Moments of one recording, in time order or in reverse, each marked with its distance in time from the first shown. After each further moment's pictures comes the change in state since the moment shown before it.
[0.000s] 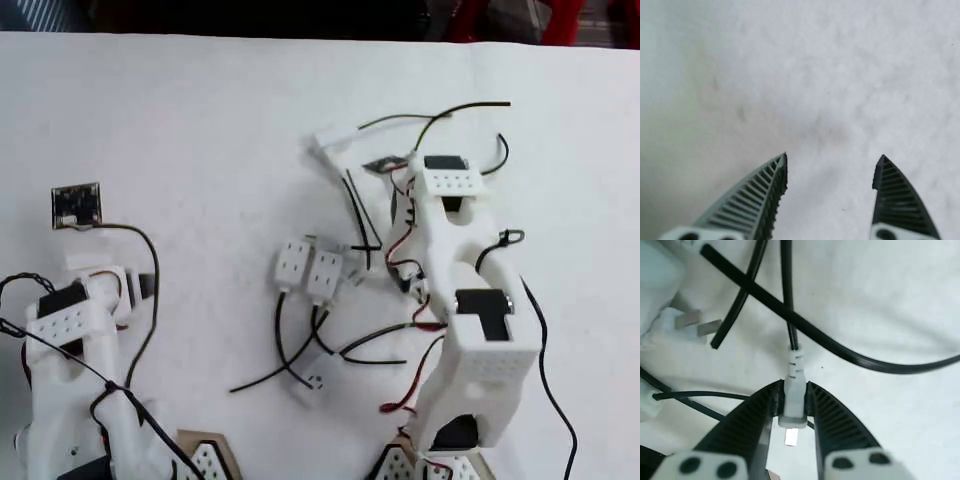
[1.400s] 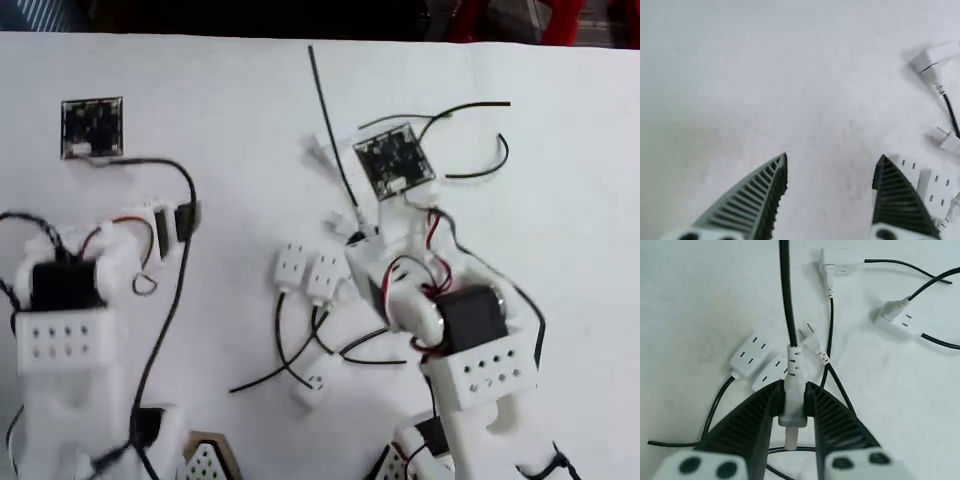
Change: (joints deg) left arm 21.3 -12.5 -33.0 29.3 13.8; right arm -18.7 -69.8 31.4 -16.0 -22.7
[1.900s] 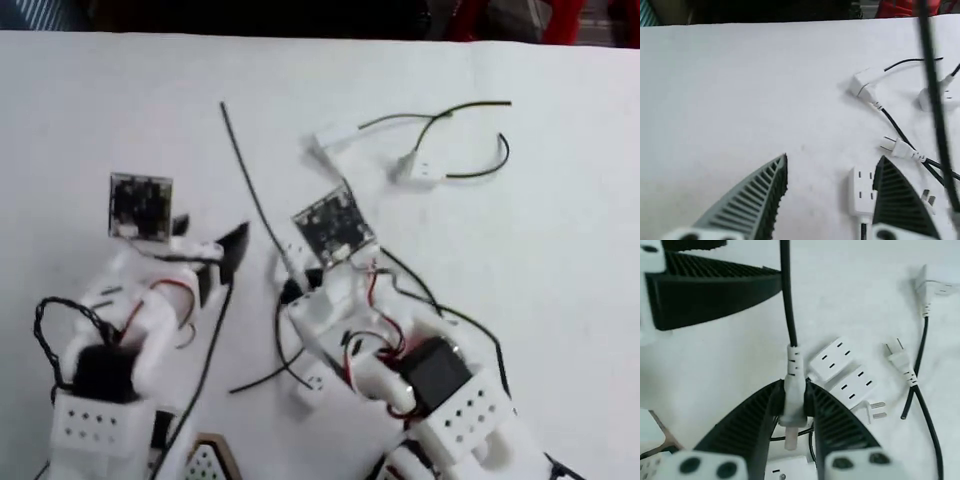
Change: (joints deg) left arm 12.4 -27.2 29.6 -18.9 0.2; right arm -20.0 -10.7 14.6 -8.4 -8.3
